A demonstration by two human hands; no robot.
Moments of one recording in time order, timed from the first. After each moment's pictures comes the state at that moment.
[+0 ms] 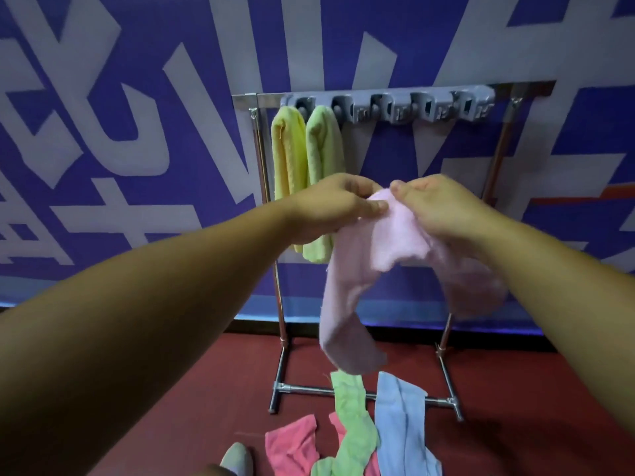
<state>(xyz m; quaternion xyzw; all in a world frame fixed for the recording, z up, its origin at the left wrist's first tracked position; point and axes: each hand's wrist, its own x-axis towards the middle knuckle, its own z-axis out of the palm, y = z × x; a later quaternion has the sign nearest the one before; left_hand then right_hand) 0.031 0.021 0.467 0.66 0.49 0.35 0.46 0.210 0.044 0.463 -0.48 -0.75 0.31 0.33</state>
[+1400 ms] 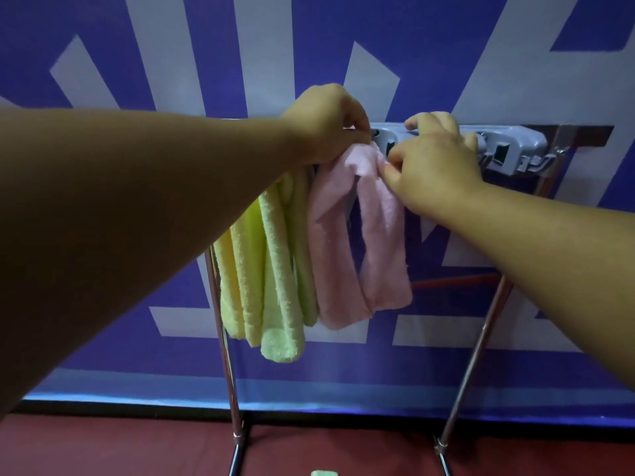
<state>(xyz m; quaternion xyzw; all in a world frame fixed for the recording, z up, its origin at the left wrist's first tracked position) -0.017 0.288 0.555 0.79 0.52 0.28 -0.16 0.160 0.294 0.503 -0.53 -0.77 -0.21 0.29</state>
